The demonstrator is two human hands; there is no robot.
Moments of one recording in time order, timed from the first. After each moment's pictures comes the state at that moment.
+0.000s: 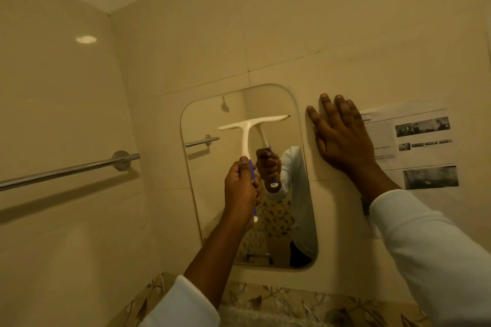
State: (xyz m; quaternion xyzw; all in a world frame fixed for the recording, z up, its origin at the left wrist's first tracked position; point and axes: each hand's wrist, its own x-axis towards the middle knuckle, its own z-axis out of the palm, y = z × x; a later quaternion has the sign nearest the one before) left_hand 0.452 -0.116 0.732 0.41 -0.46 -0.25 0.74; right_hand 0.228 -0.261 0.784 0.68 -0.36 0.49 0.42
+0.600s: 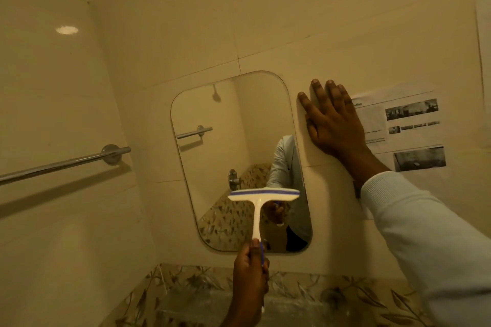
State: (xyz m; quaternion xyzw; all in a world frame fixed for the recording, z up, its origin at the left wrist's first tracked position) left_hand 0.450 -0.079 0.549 0.54 -0.37 -0.35 0.67; right_hand 0.229 -0.261 0.783 0.68 -0.38 0.47 0.42
